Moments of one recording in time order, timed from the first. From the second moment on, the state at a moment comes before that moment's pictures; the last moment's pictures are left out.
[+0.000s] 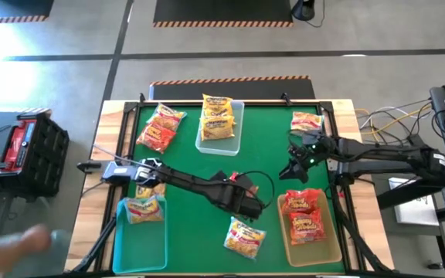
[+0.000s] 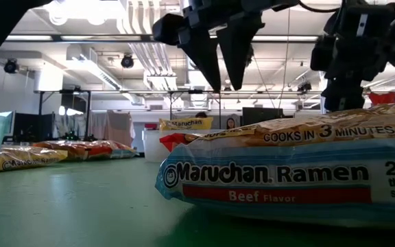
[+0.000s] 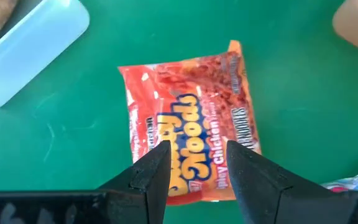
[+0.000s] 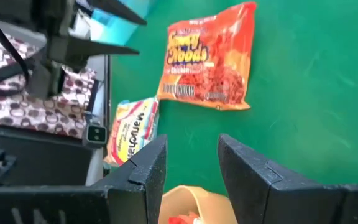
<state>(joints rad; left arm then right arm) -0.30 2.38 2.35 -1.40 -0.42 -1.03 -0.28 0.81 0.36 -0.17 -0.64 0.58</state>
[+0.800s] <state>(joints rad) -0.21 2.28 2.03 -1.50 -0.28 -0.91 -0.25 1.25 0.53 -0.07 -0.63 0.35</state>
